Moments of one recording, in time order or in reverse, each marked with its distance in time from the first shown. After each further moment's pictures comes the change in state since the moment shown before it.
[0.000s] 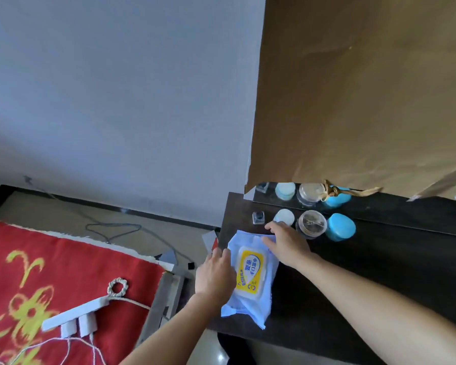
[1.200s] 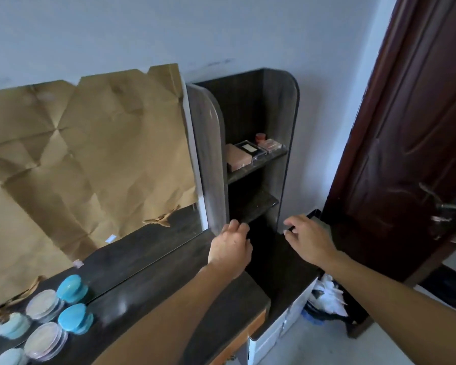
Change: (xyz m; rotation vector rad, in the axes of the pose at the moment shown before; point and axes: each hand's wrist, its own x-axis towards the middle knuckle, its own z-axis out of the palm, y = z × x) left_hand -0.181 0.612 0.076 0.010 0.255 1.199; right_hand -0.465 0.464 -0.251 0.009 0.769 0.582
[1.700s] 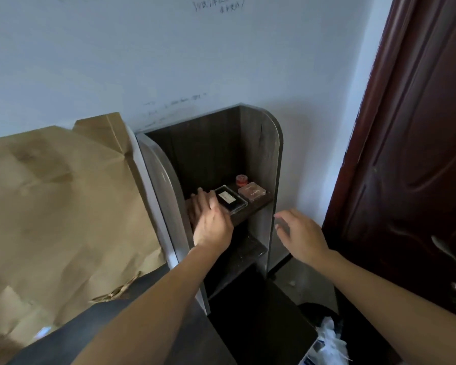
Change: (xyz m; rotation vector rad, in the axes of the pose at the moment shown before) left_hand 0.232 -0.005 -0.004 -0.078 0.133 -0.303; right_hand 0.168 0.050 -0.053 0.016 0.169 -0.109
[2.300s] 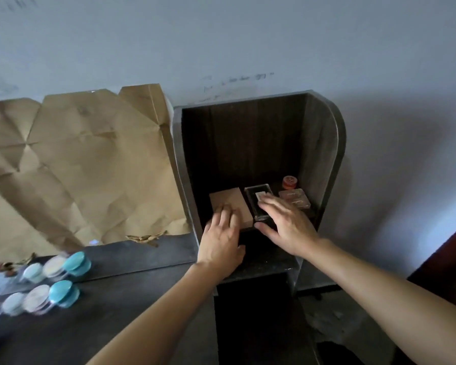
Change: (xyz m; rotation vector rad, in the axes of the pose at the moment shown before) left_hand -0.035 0.017 0.022 0.476 -0.069 -0.151; right_hand 0.110 0.008 0.061 0.206 -0.184 -0.729
